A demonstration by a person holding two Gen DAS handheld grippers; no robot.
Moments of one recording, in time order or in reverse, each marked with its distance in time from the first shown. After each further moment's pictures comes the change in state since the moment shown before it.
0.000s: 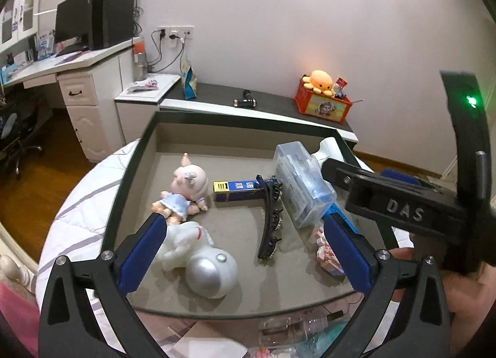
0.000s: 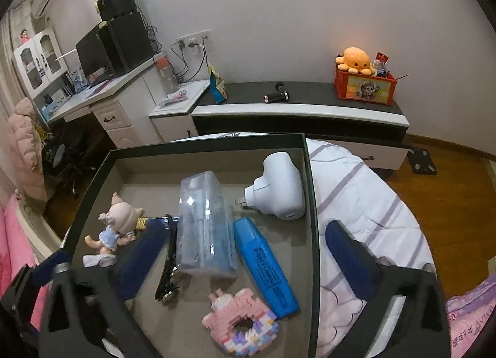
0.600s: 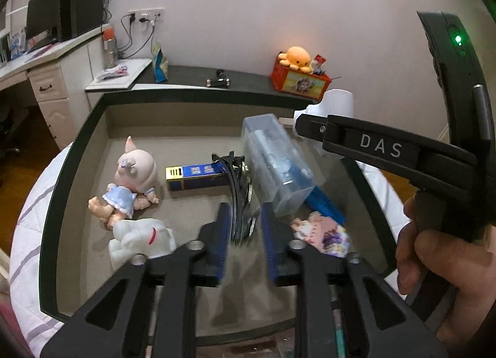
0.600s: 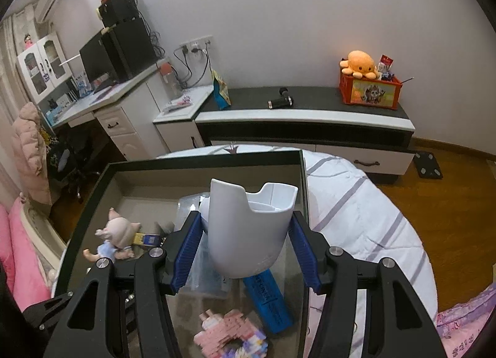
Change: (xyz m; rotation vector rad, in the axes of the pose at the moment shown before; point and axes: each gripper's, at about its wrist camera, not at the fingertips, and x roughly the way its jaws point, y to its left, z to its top) left arm 0.050 -0.026 -0.001 0.057 0.106 -0.090; right arm 0.020 -0.014 0.012 0.003 -0.002 0.031
